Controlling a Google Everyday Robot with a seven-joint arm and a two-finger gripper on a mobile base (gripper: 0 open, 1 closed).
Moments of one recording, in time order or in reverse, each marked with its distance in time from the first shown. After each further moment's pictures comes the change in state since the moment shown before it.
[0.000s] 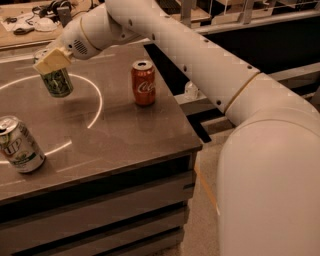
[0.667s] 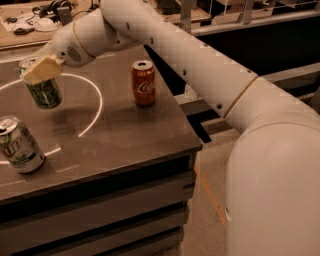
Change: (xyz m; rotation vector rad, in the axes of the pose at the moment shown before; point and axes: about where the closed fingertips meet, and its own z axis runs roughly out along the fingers) arm -0.009 0.046 0.009 -0.126 -0.043 -0.024
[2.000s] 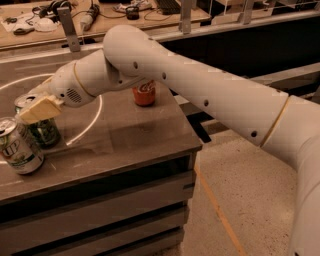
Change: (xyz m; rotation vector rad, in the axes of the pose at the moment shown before) arm 0.036 0.091 0.015 -0.050 -0.014 0.053
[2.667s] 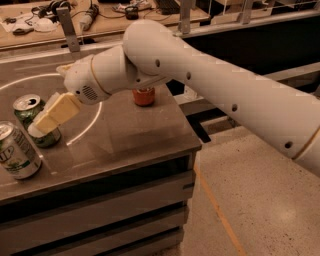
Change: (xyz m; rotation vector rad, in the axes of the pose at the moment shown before) arm -0.002 0.008 -0.041 0.064 -0.018 -0.031
